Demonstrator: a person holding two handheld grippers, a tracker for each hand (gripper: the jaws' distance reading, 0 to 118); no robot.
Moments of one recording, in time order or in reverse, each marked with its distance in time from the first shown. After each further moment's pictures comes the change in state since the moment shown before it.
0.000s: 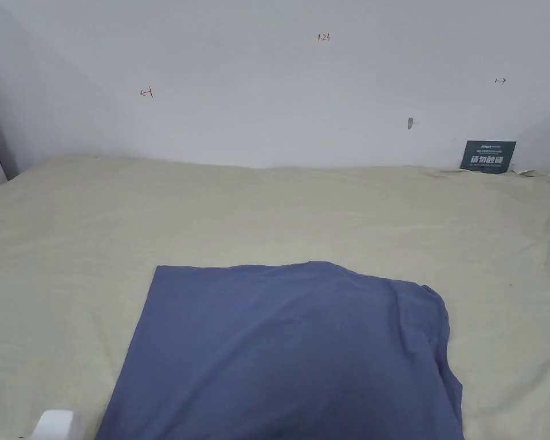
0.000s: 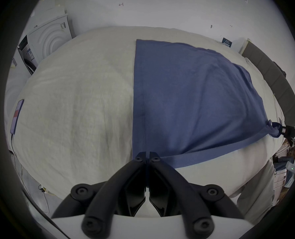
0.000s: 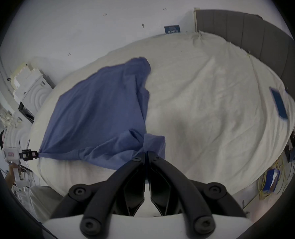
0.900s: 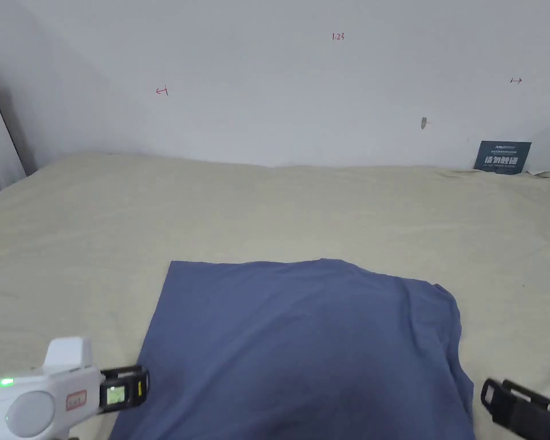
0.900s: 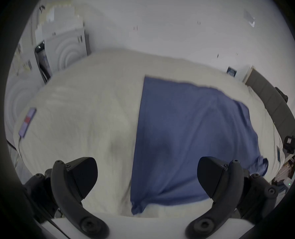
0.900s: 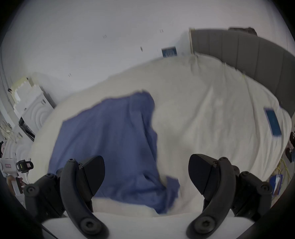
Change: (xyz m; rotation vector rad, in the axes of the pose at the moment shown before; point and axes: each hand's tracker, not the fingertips) left arm 0.009 0.059 0.067 0.306 0.040 0.113; right arm -0.028 0.063 0.026 0.346 0.021 0.037
